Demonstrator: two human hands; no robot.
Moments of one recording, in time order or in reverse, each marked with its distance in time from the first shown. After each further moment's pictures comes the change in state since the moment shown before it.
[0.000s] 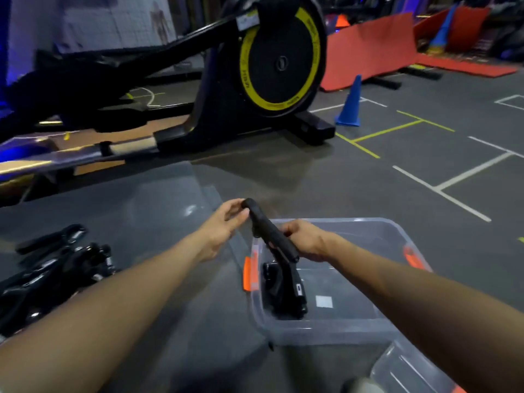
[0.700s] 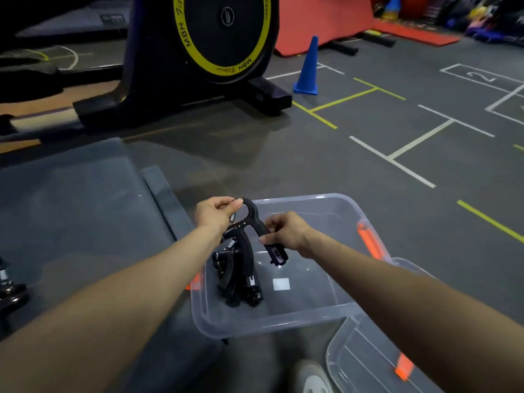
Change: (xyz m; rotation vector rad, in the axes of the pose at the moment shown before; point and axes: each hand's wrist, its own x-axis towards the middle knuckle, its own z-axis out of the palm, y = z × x) left_hand 0.076 -0.046 0.108 0.004 0.306 -0.096; right_hand 0.005 0.072 -0.058 0.011 0.199 0.193
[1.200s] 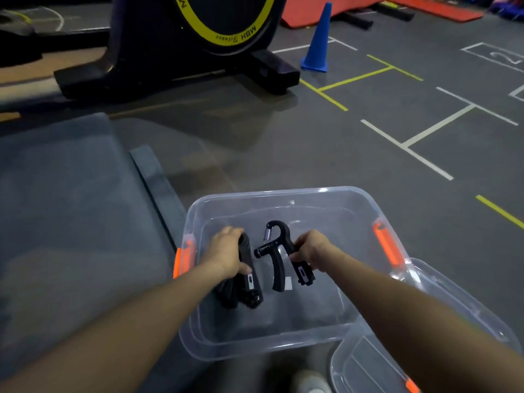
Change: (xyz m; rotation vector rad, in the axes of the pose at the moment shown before) left_hand -0.005 -0.064 0.008 1.027 -0.482 0.093; right_hand 0.056 0.074 -0.012 -0.271 0.048 0.394
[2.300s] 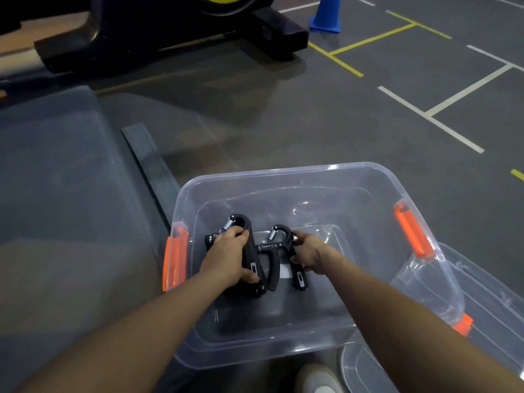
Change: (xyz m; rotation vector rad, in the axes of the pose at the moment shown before) left_hand 0.007 -0.013 0.037 0.067 -0.080 0.030; right_hand 0.040 0.032 0.043 0.344 -0.176 -0.031
